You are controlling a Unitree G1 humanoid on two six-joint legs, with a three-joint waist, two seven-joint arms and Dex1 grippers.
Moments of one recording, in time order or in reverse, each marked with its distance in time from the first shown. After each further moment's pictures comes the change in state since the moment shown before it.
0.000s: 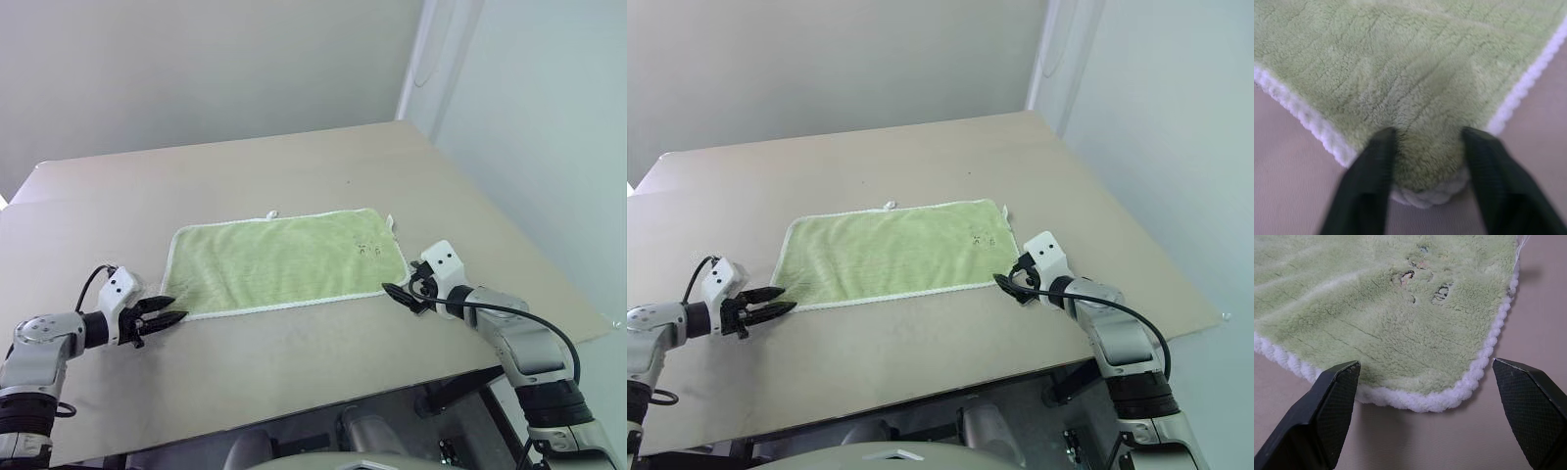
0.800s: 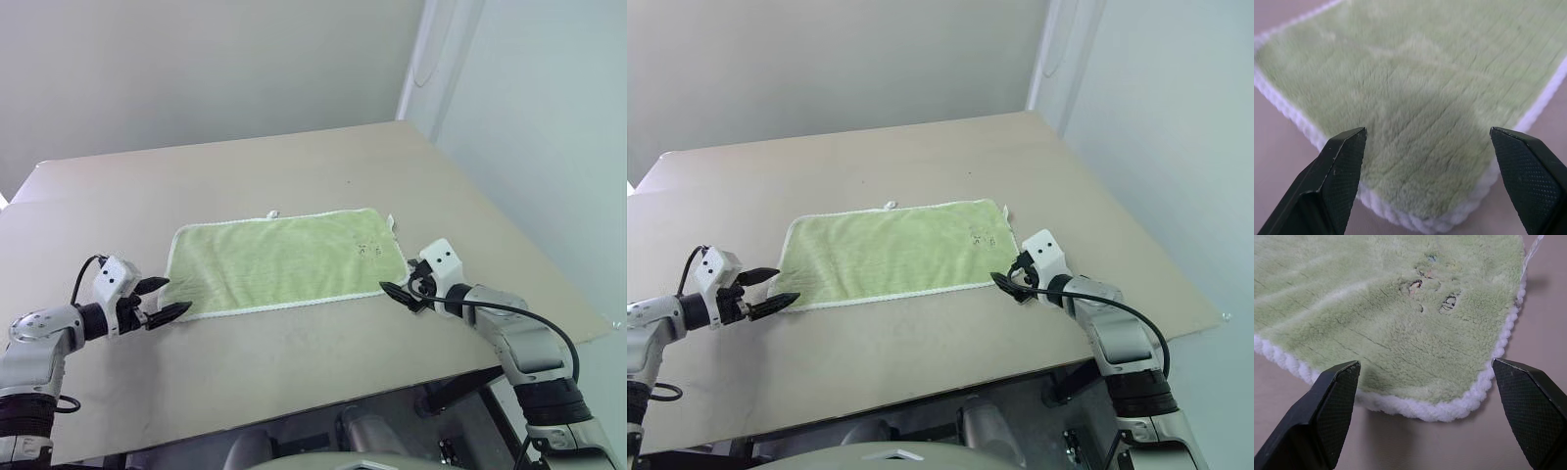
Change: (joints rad) left arm -0.001 -0.021 0.039 -0.043 -0.051 0.008 0.055; right arm -0.009 0.004 0.001 0.000 0.003 -0.004 0.014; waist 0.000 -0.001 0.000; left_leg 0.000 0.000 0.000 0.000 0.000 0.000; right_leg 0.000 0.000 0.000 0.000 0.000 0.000
